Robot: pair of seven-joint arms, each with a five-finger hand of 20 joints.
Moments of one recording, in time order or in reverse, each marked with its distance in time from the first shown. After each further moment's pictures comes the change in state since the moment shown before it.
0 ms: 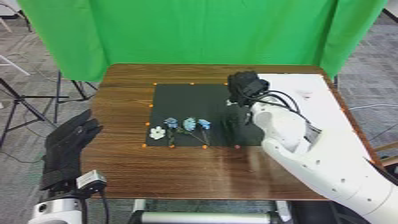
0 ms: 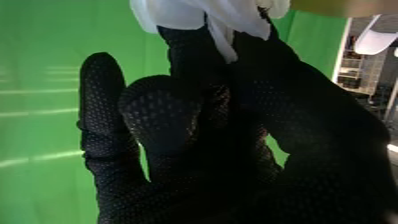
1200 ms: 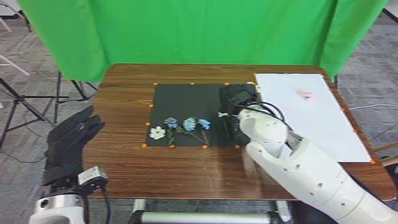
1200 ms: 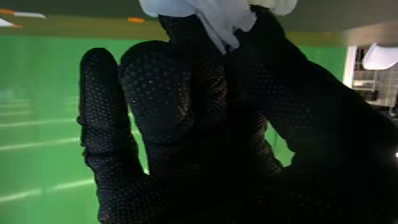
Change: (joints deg) left arm -1.8 -0.2 0.3 0.3 0.3 -1.0 -0.9; right arm -4.4 -8.2 3.9 3.6 -2.2 -7.5 1.3
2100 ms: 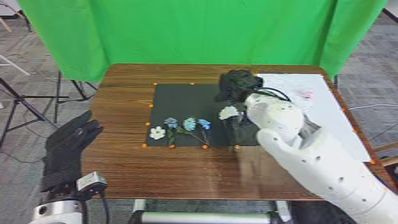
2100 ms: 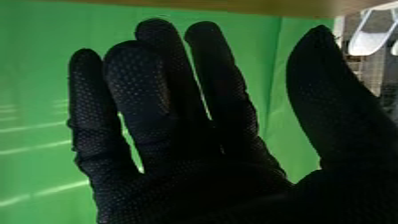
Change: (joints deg) left arm 2.2 0.7 0.4 -0.1 -1.2 0.9 2.6; right arm 3.1 4.1 3.7 -7.6 6.9 -6.4 -0.9
